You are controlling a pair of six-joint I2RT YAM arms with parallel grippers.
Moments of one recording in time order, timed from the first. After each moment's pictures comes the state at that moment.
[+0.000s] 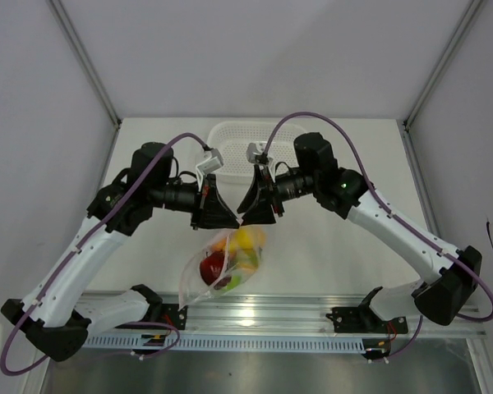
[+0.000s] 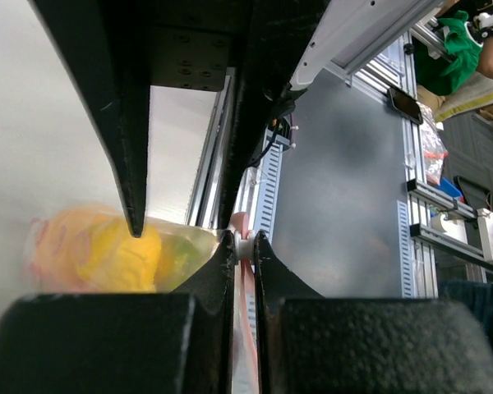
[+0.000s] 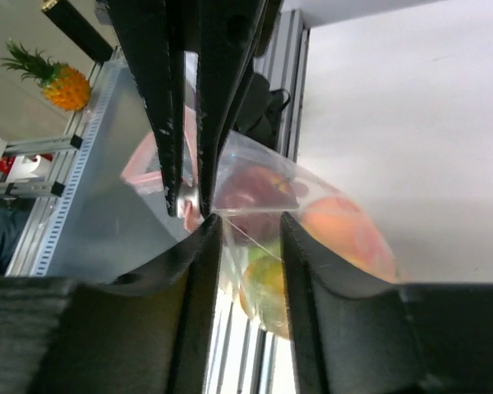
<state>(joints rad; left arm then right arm) -0.58 1.06 1.32 -0.76 0.92 -0.10 0.76 1.36 1.36 -0.32 -1.02 0.05</state>
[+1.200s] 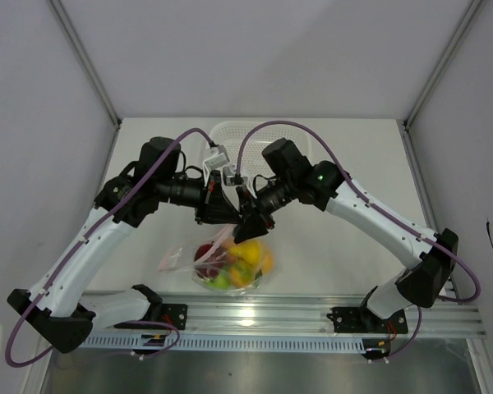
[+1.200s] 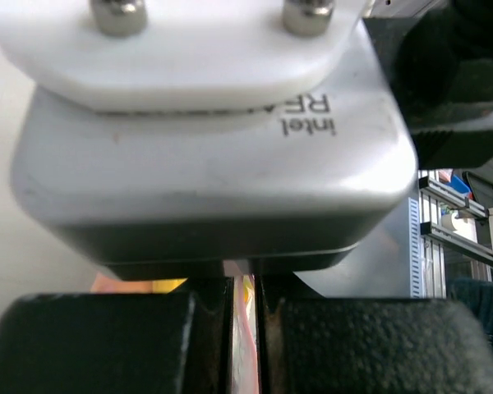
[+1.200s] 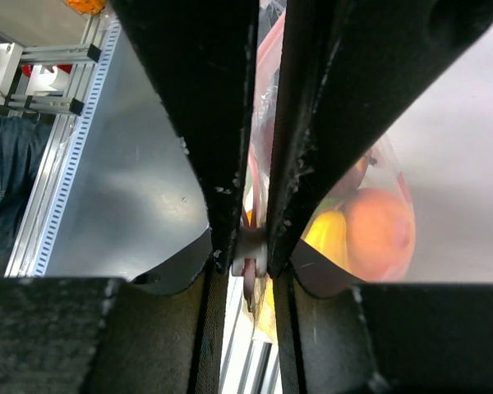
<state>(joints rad) -0.58 1.12 1.37 -0.82 0.91 -0.06 0.86 1.53 1.57 -0.77 -1.02 -0.26</state>
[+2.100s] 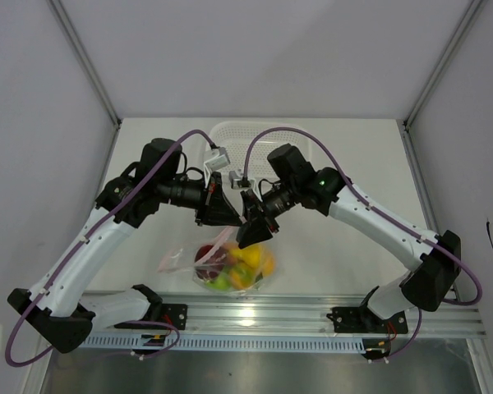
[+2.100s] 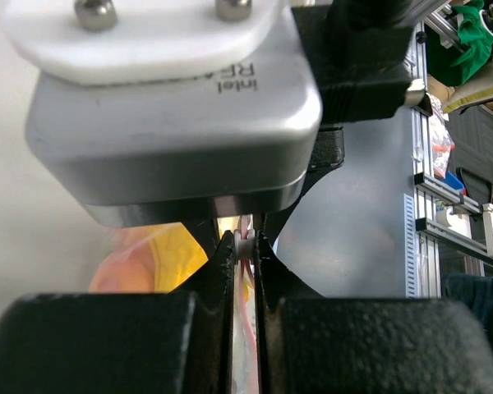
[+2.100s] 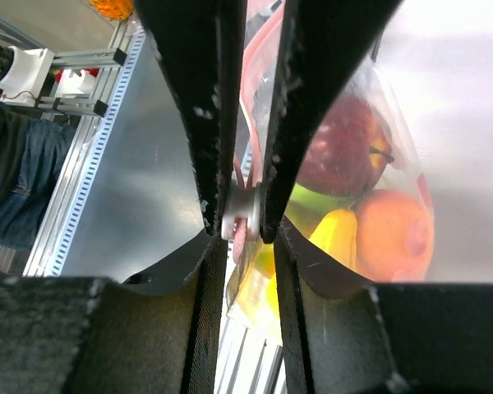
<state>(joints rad) -0.58 1.12 1.36 -0.82 0.92 -0.06 0.84 1.49 1.44 -0.68 -1.11 -0.23</state>
